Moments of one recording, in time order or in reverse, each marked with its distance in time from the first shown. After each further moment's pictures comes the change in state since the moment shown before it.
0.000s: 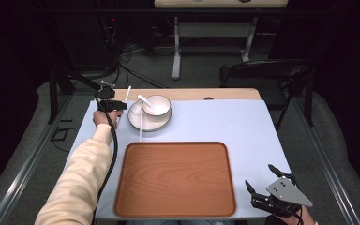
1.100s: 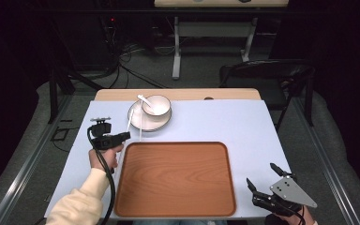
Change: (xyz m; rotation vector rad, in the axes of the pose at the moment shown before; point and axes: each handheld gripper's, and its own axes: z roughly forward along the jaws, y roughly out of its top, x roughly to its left) left arm -0.040 -0.123 -0.074 -0.088 -0.138 -0.067; right arm -0.004 -0.001 -0.001 -0.048 -0.011 0.043
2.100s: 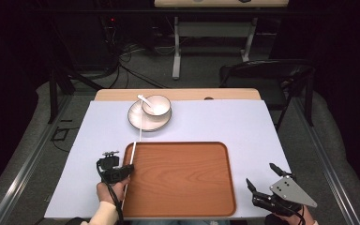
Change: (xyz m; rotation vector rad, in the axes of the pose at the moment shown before) left arm 0.005 -0.089 0.019 0.117 0.134 -0.059; right arm 0.000 0.000 0.001 0.004 0.009 -0.003
